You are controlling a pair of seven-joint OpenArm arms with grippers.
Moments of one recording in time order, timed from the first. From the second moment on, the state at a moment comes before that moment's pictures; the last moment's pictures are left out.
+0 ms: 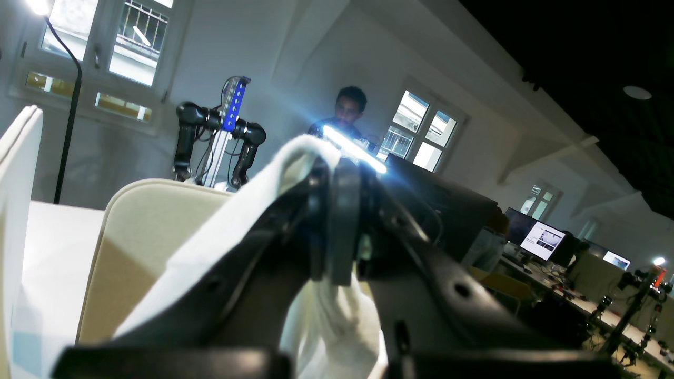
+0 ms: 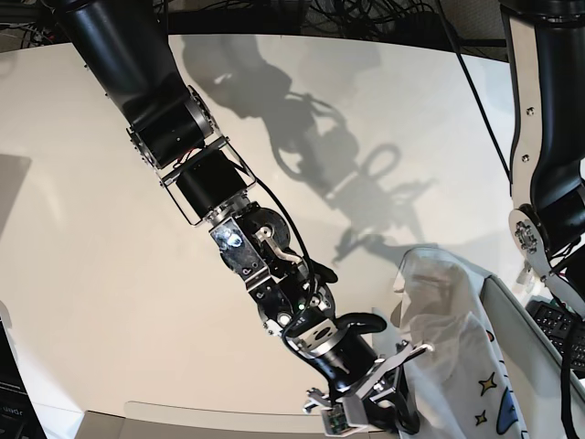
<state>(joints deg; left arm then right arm) -71.6 -20.9 -17.7 81.5 -61.0 -5.4 54.9 45.5 -7.8 -36.2 67.5 32.4 3.8 -3.5</state>
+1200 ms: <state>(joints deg) -71.7 -30.4 -20.4 81.1 -60.8 -5.4 54.8 43.6 -8.0 -40.7 103.2 34.0 1.6 -17.5</state>
